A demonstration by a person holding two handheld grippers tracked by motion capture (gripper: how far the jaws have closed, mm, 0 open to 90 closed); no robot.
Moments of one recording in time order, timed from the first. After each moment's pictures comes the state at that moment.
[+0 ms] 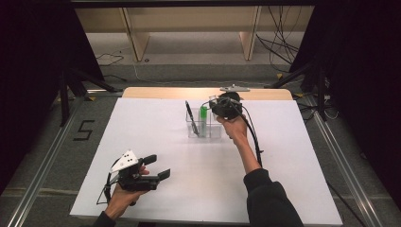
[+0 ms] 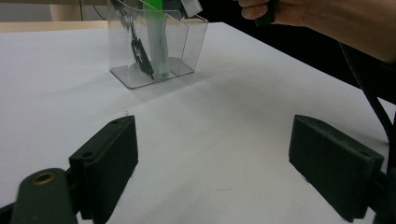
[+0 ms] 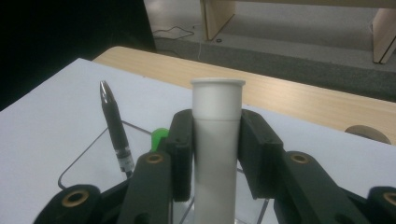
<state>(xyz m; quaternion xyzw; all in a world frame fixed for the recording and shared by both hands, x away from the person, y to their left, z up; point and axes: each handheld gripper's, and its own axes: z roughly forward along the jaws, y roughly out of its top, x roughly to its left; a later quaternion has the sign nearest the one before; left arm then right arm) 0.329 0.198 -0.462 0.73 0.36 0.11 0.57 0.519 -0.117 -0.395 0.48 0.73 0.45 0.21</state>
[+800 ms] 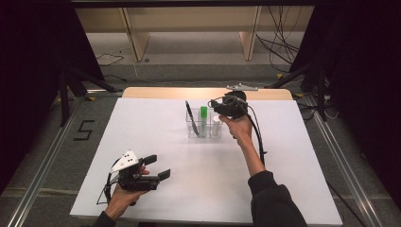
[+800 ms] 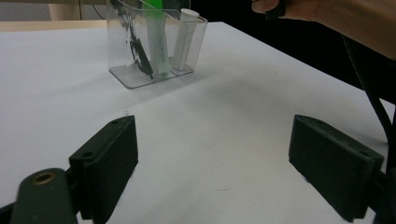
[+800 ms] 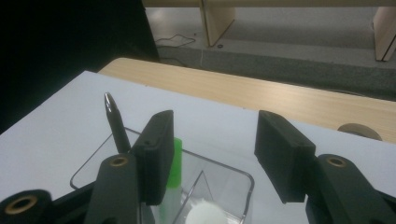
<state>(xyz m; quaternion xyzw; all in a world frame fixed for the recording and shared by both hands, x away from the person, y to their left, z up) 0.329 0.197 -0.463 0.73 0.36 0.11 0.57 0.511 -0.134 -0.384 0.49 0.71 0.47 0.20</state>
